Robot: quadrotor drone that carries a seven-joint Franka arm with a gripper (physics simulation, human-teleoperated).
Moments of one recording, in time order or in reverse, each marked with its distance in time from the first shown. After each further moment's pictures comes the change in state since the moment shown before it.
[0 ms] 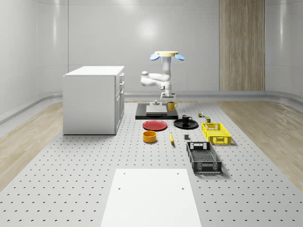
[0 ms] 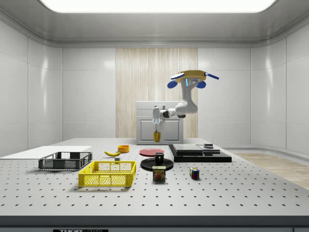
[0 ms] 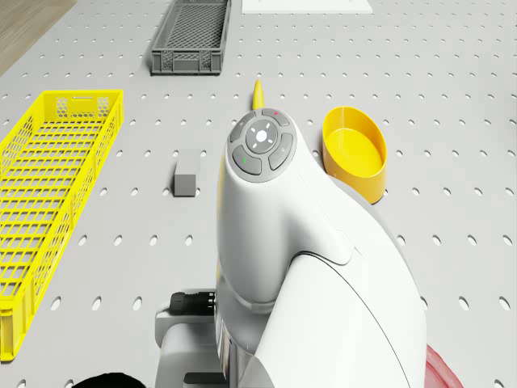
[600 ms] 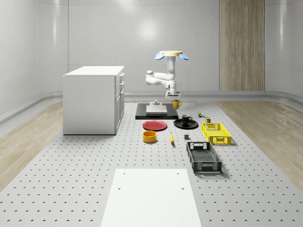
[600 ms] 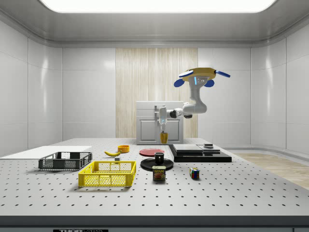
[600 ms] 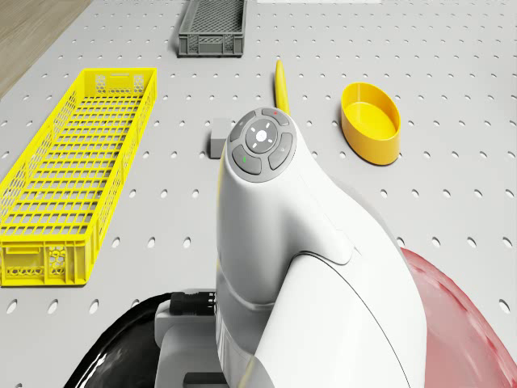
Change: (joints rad) arm 0.000 0.002 0.000 0.000 -0.001 -0.002 0.000
